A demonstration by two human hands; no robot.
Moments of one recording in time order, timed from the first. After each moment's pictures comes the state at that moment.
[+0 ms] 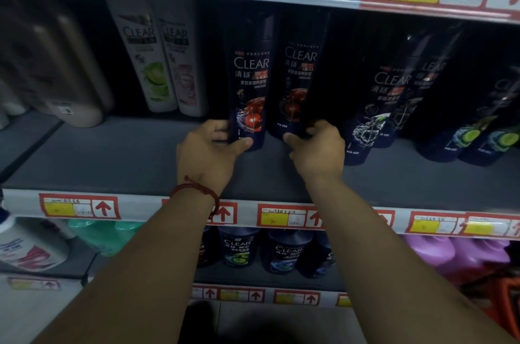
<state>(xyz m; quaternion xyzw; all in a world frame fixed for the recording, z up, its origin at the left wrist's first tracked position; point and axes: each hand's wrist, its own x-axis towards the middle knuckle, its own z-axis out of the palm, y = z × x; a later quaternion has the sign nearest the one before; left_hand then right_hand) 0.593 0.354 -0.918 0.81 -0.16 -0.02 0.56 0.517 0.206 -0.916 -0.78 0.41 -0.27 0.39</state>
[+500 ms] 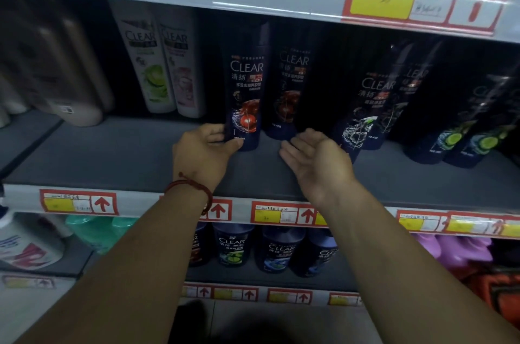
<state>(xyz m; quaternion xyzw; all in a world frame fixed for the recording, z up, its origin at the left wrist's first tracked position) 0.591 0.358 -0.915 0.80 -0.15 -0.04 0.58 0.483 0.220 -0.895 -0.35 0.32 -0.26 0.84</state>
